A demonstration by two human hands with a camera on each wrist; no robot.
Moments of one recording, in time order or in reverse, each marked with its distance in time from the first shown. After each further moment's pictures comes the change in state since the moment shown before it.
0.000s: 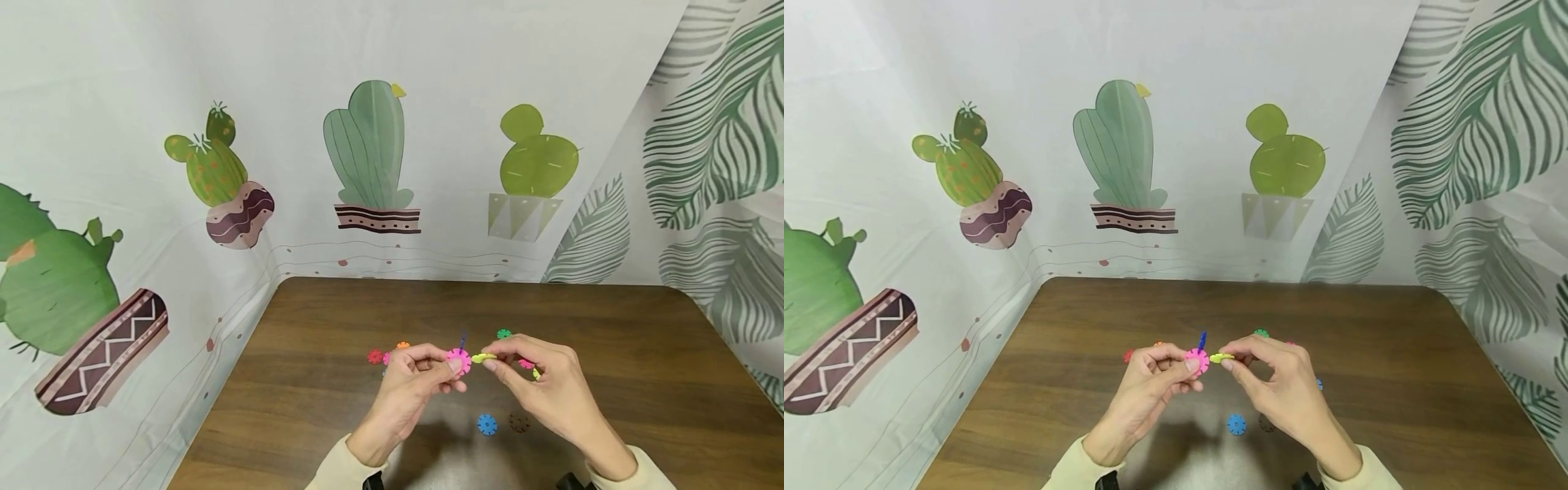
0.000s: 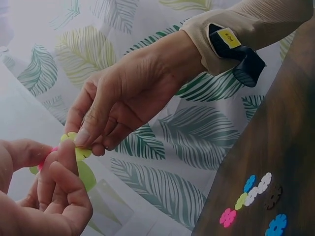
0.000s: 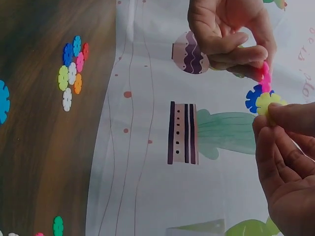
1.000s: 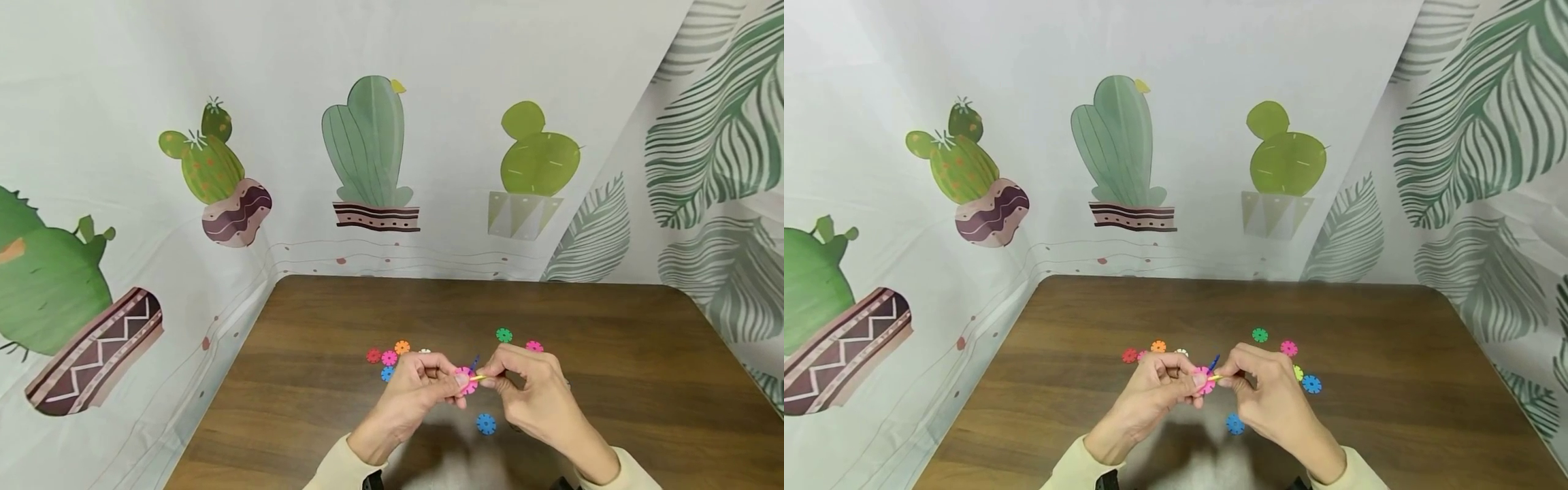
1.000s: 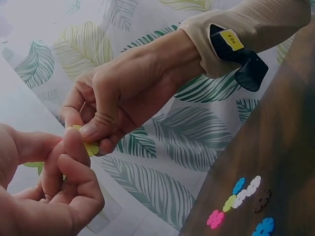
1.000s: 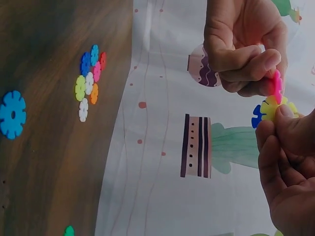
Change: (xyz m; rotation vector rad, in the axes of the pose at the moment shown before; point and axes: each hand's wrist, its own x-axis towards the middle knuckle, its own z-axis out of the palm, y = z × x) left_hand 0.003 -0.010 -0.006 0.099 -0.149 -0.007; right_hand -0.008 0.006 0.017 0.070 -0.067 -0.063
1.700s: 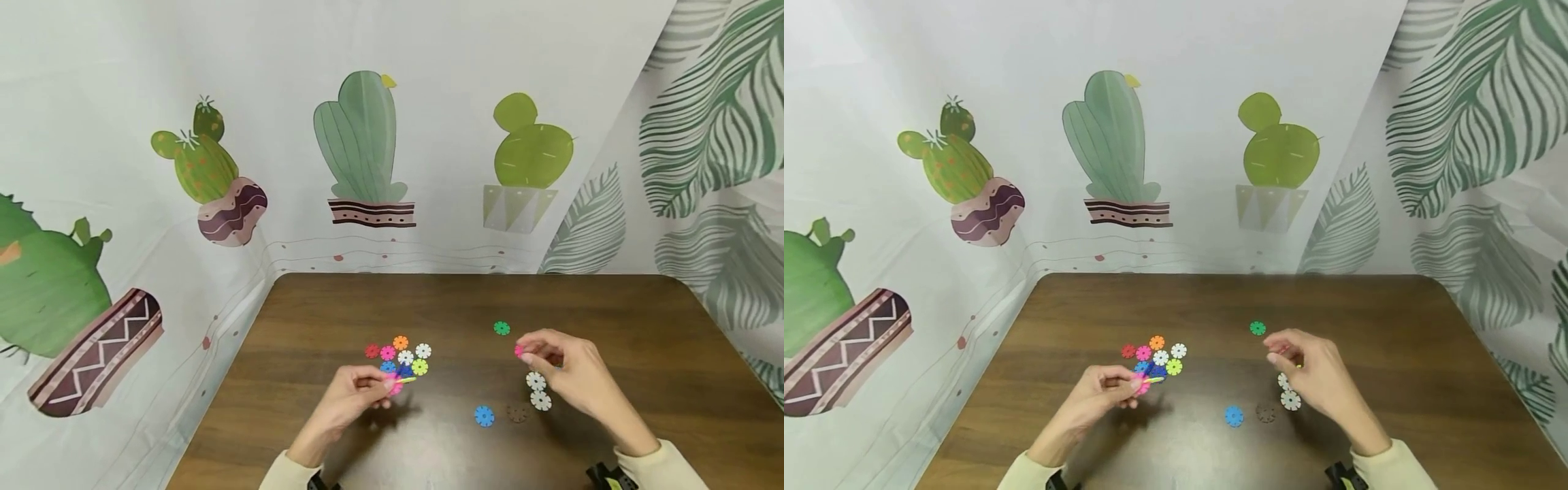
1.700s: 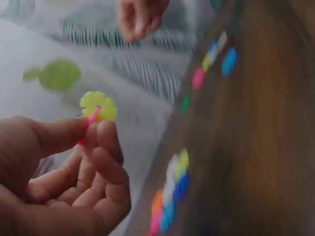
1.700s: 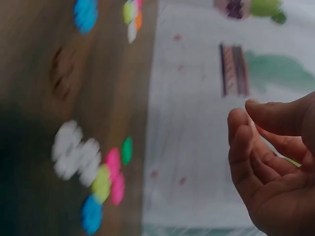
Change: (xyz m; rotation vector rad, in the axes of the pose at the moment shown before) left_hand -0.043 -0.026 -0.103 0.317 0.209 -0.202; right_hand -0.029 0.062 -0.047 -0.187 -0.095 0.368
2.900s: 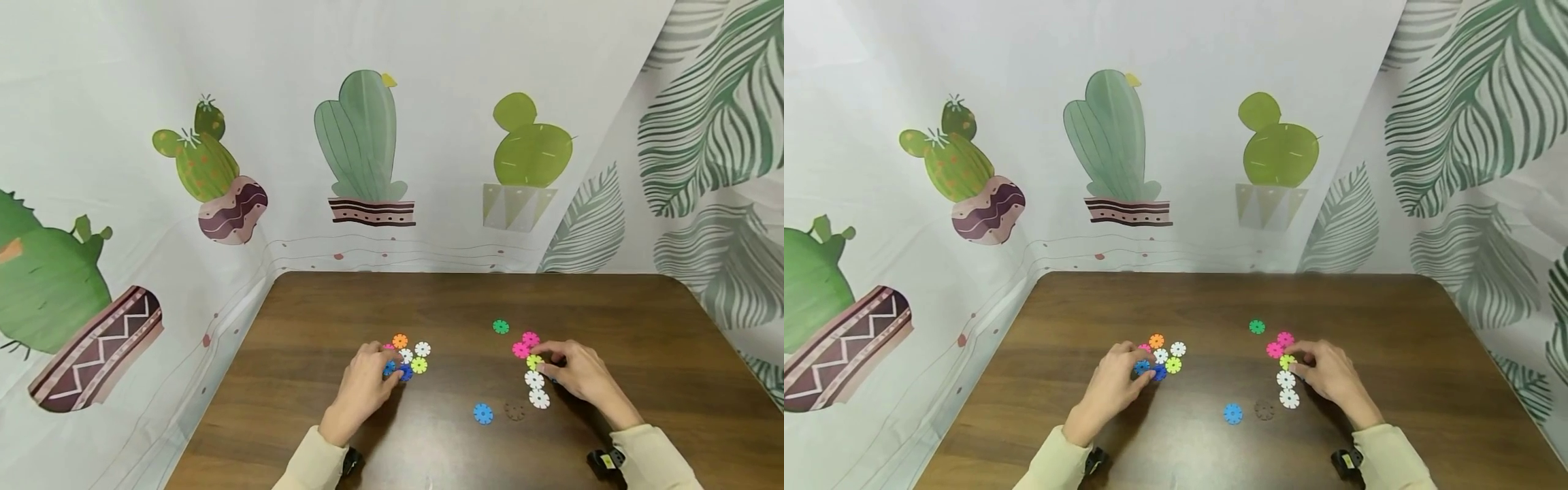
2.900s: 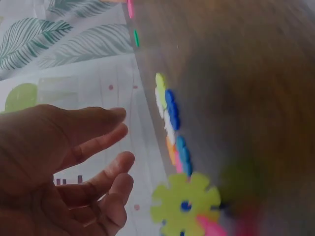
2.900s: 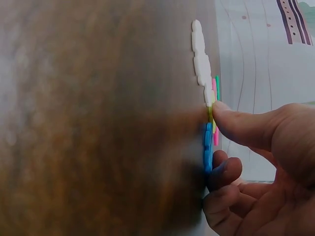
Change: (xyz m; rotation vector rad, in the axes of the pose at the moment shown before) left_hand 0.033 -0.004 0.021 1.140 0.275 0.371; right_hand -0.004 0.091 0.013 -0.244 -0.284 0.275
